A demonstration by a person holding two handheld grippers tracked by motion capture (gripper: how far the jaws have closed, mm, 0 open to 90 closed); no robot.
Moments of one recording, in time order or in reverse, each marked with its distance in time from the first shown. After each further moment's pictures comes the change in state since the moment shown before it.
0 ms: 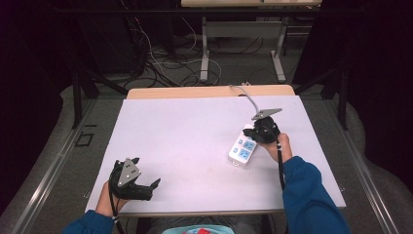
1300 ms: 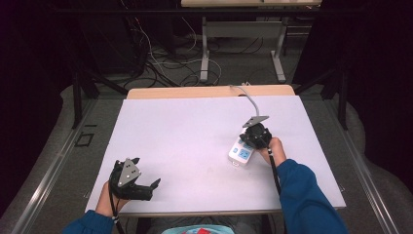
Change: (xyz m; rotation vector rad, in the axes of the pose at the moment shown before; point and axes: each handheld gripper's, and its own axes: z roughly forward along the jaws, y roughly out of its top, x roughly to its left) left arm 0.000 0.000 0.000 0.003 0.001 0.004; right arm 0.014 -0.012 0.027 0.073 -0.087 -0.058
